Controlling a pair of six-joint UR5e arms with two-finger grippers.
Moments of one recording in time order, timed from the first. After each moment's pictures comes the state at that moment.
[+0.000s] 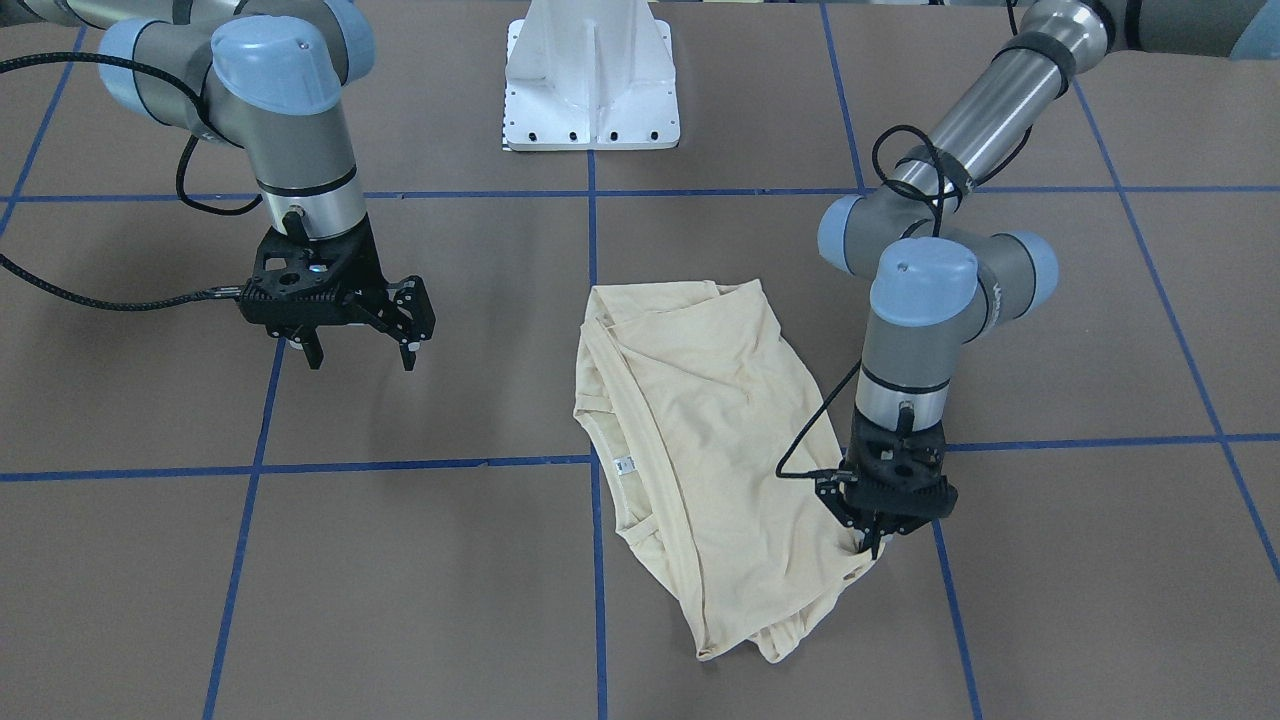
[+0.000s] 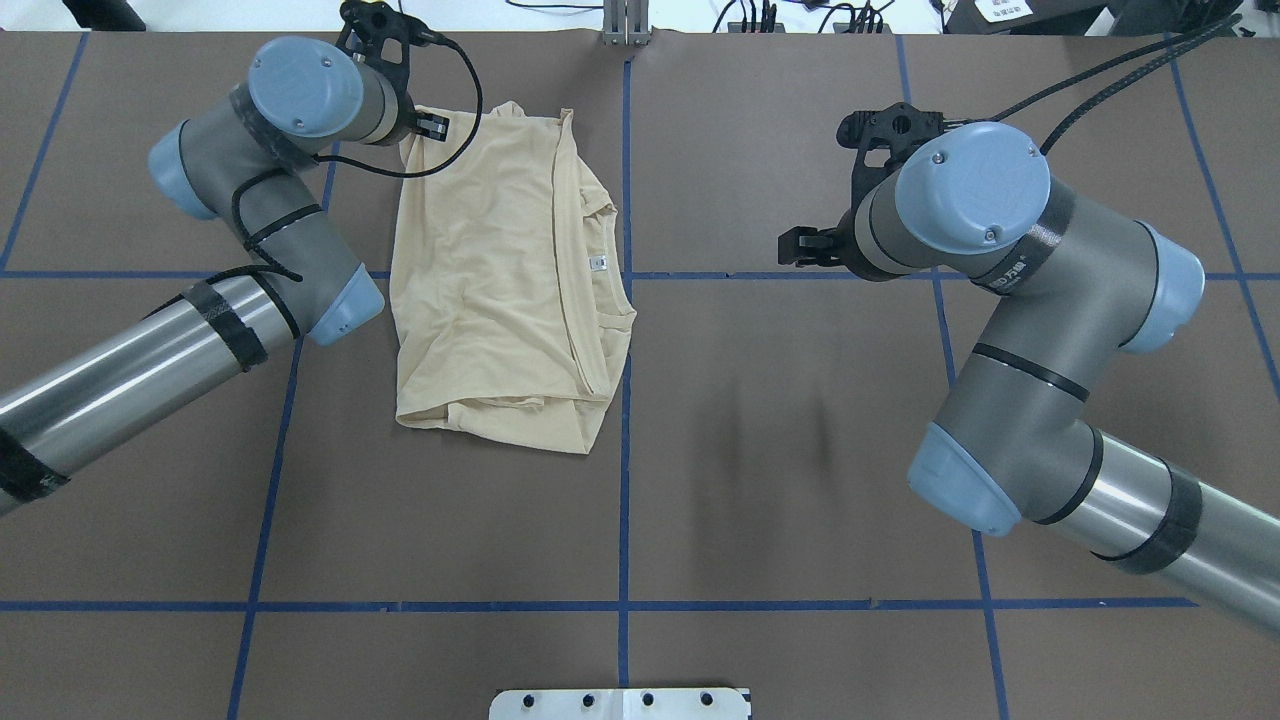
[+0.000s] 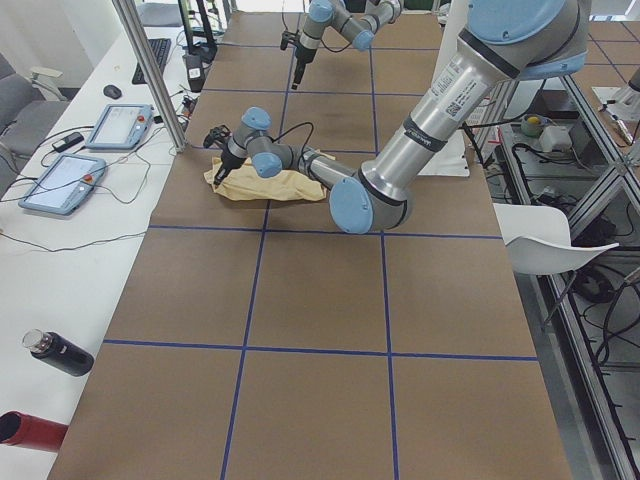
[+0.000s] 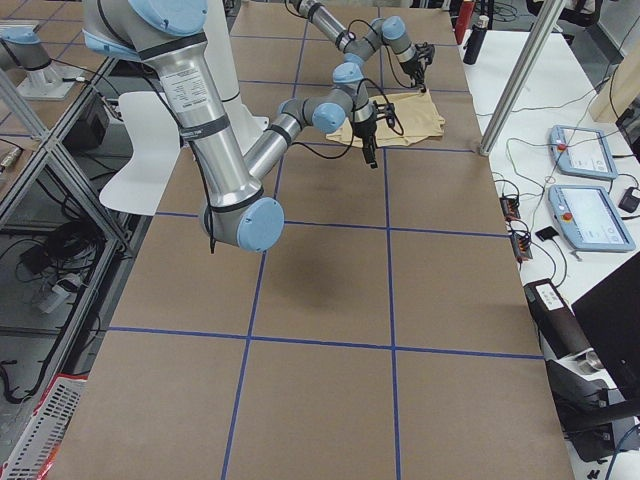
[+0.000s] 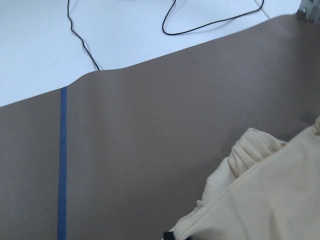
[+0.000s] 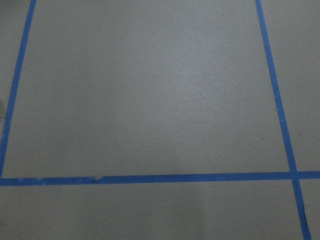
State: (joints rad) left arm -0.85 -2.34 -1.08 -2.26 -1.63 -0.71; right arm 0.68 -1.10 1.87 -1.54 1.68 1.12
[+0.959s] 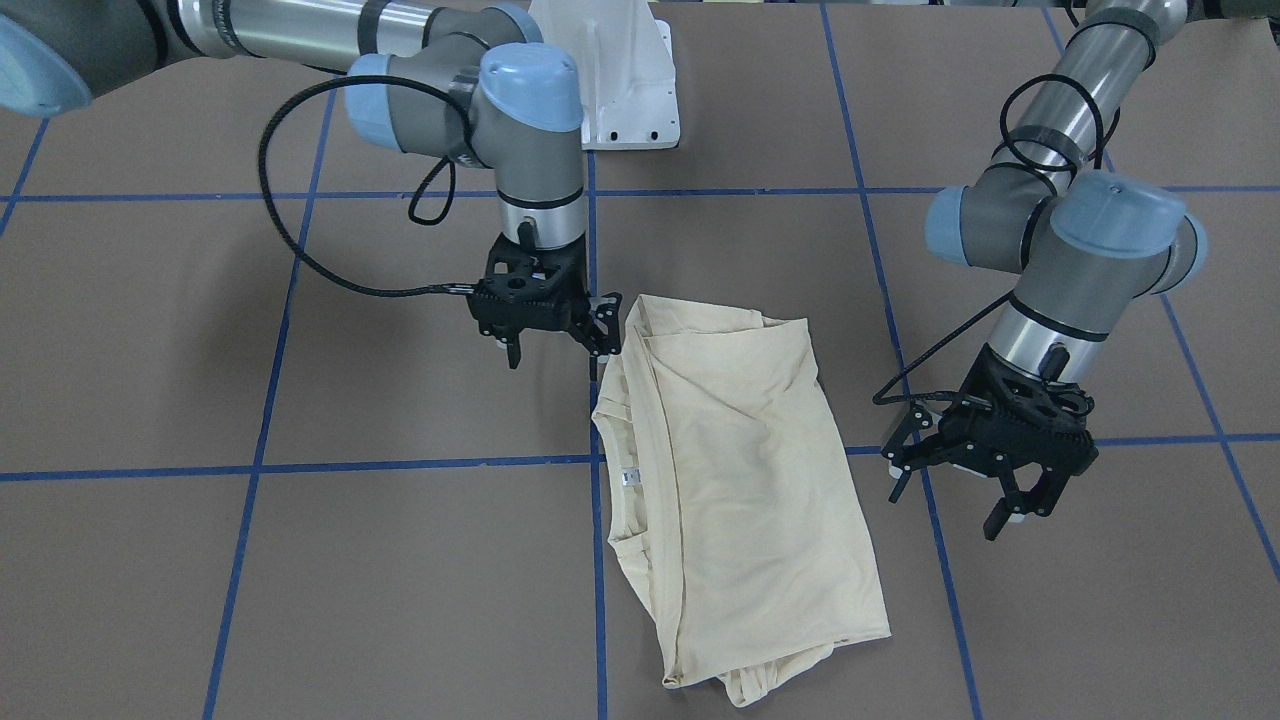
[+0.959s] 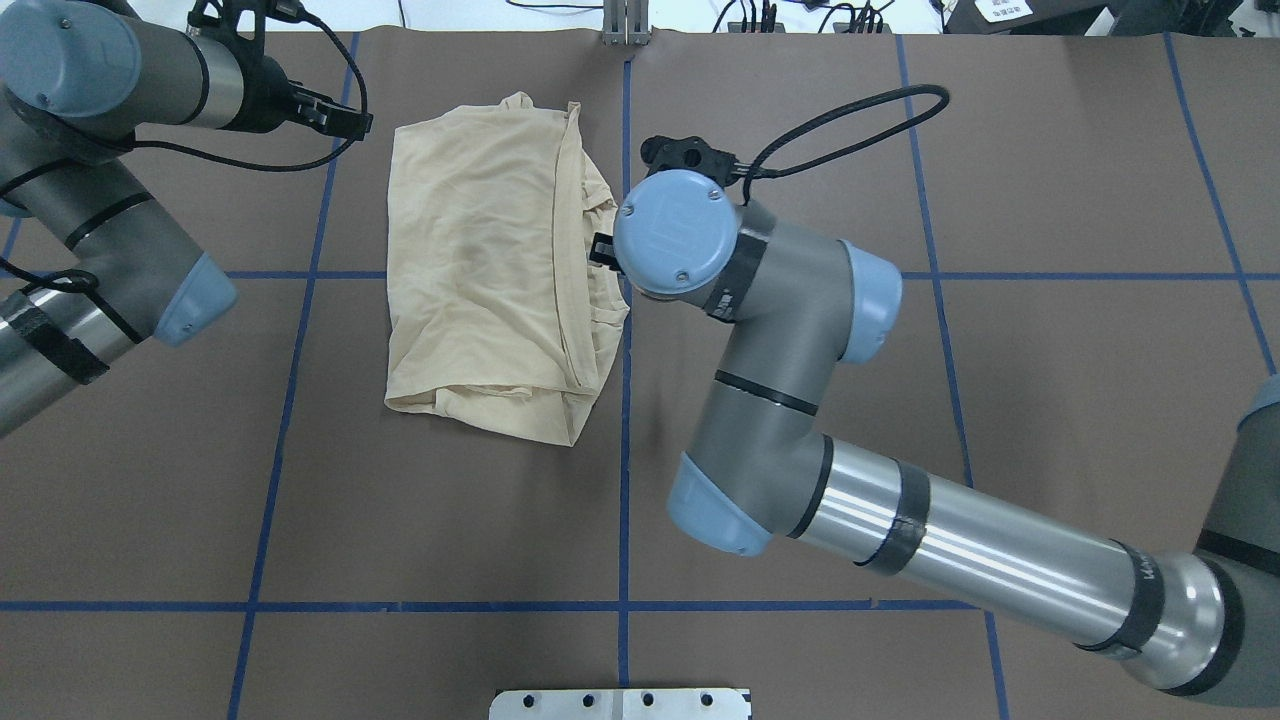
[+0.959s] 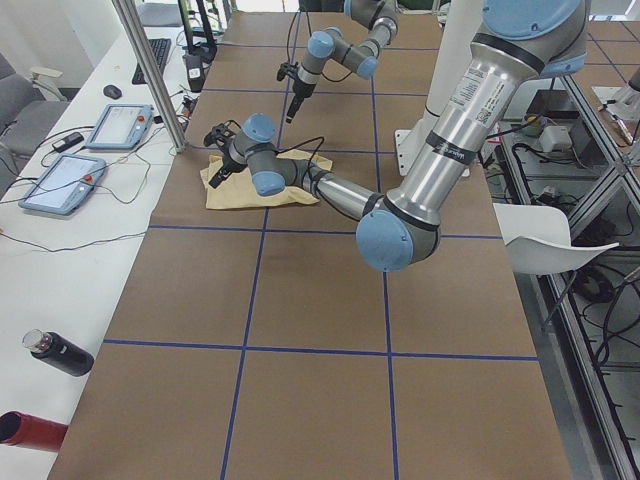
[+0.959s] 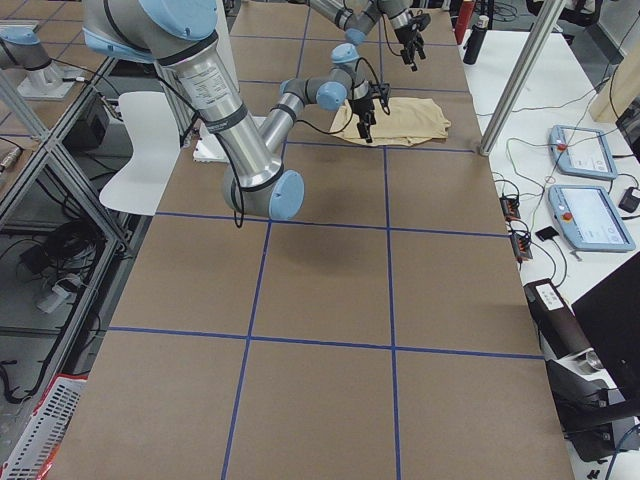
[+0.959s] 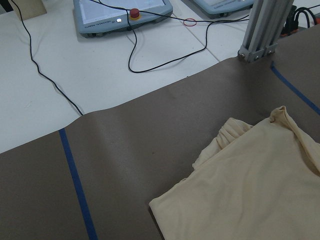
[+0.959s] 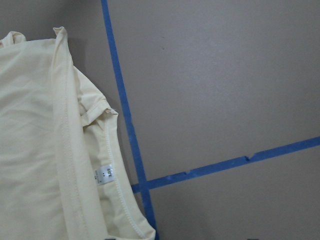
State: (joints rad) left arm -0.95 -2.08 -1.40 -2.38 -1.84 -0.61; right arm 0.51 -0.71 1.49 -1.54 1.52 1.49
